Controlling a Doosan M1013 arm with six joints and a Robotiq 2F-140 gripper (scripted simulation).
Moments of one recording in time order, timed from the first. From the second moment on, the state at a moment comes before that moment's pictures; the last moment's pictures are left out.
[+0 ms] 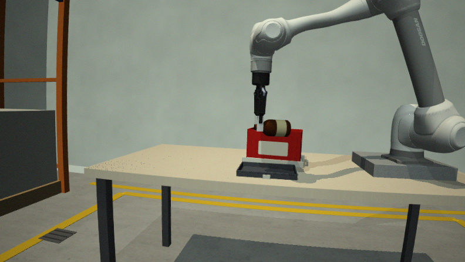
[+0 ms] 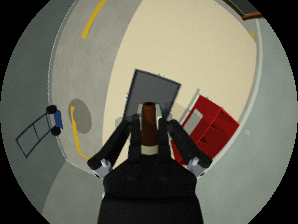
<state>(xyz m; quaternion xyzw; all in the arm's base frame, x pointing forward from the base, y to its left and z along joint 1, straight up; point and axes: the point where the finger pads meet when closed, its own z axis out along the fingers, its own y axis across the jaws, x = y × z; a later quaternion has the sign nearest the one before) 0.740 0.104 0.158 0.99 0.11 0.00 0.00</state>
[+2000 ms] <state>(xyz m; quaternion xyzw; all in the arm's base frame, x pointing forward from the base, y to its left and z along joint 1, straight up) 0.740 0.104 0.158 1.00 -0.01 0.00 0.00</state>
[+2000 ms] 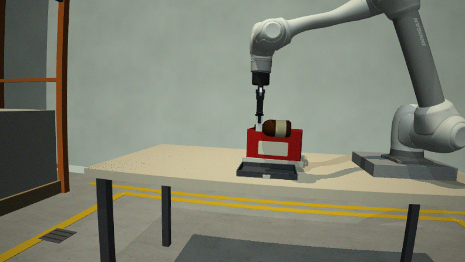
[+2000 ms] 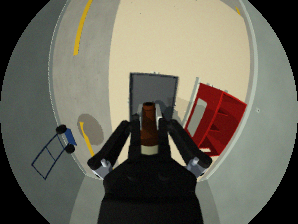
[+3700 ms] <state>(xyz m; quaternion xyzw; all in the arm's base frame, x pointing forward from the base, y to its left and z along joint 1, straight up) 0.740 0.104 0.158 0.99 -0.14 0.00 0.00</state>
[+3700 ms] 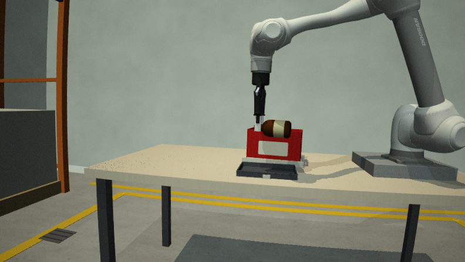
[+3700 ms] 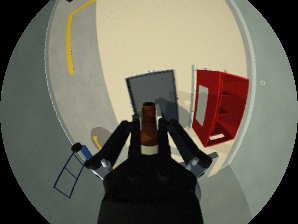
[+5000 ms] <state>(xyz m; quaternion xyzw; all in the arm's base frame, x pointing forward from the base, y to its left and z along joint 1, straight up) 0.740 0.104 0.158 0.97 -0.24 0.00 0.00</state>
